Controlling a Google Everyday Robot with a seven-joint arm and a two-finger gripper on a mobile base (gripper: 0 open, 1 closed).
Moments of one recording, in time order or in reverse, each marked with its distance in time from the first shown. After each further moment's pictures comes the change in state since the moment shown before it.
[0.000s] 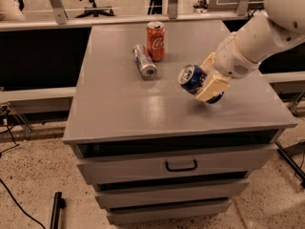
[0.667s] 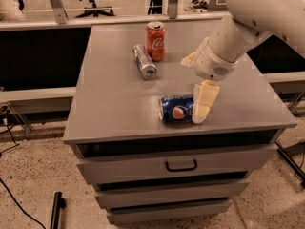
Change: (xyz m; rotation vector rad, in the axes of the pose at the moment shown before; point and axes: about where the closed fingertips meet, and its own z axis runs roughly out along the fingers) arm -0.021 0.019 0.030 -0.147 0.093 -0.129
